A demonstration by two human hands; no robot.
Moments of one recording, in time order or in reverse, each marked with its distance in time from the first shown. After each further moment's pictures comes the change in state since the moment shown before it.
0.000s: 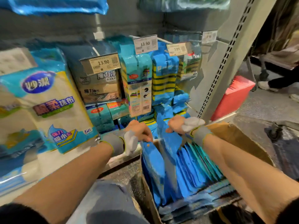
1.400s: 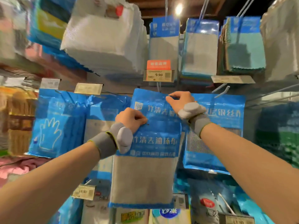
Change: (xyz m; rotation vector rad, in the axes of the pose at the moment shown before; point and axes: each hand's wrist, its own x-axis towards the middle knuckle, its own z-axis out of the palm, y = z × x) left_hand -0.360 -0.045 -0.375 0.059 1.388 -0.512; right_hand -0.171 -0.426 -0.344 0.648 0.893 -0.959
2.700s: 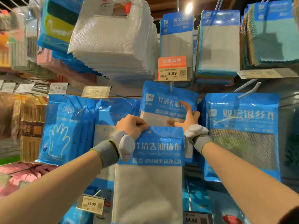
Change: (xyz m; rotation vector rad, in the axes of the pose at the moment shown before) left_hand 0.029 -0.044 0.005 0.053 -0.011 -0.064; right_hand 0.040 0.075 0.092 0.306 -0.062 0.011
